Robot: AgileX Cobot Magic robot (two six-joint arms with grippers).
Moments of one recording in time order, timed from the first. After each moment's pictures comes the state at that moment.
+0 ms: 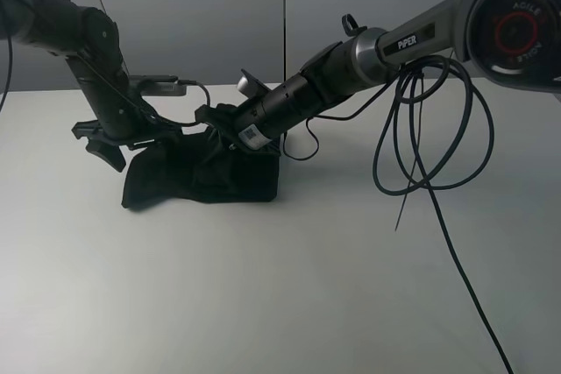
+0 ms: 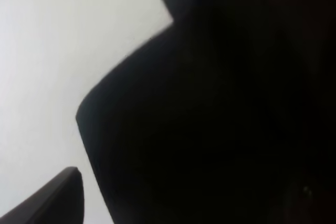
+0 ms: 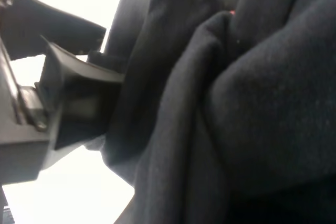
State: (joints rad) left arm -0.28 2.15 -1.44 -0.03 0.90 -0.14; right arm 0.54 2.39 -1.56 1.26 0.81 -0.68
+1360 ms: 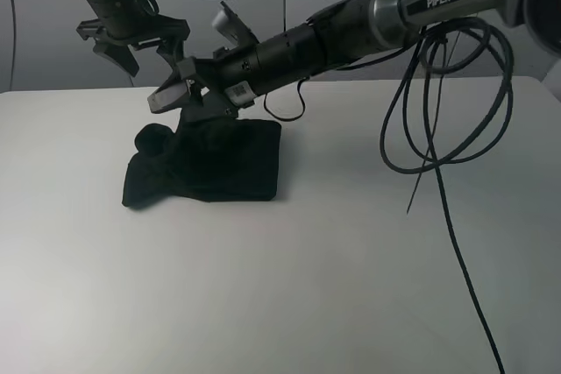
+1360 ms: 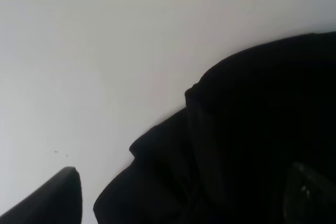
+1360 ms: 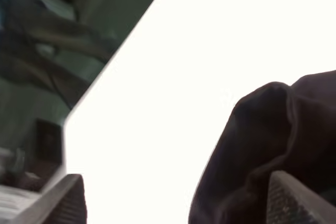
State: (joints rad) left arm -0.28 2.15 -1.91 -0.08 1.12 -0.03; right arm 0.54 2.24 -1.57 1.39 0.95 -1.07
